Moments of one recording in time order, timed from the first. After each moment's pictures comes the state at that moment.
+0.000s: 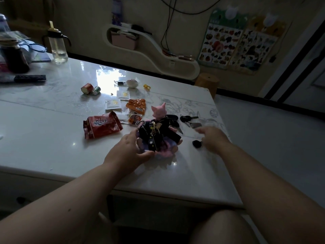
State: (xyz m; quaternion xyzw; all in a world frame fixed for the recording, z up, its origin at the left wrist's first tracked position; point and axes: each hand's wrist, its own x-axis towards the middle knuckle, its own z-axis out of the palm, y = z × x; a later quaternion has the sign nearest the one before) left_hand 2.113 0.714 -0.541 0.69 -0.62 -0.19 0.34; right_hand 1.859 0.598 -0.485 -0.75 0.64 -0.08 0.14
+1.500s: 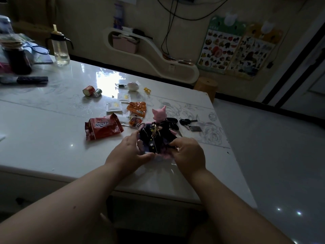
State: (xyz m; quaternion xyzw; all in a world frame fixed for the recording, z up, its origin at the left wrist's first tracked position) left_hand 2.113 0.713 -0.541 0.68 -0.62 -0.19 0.34; right_hand 1.923 0.679 -0.503 -0.81 0.50 -0.29 0.05
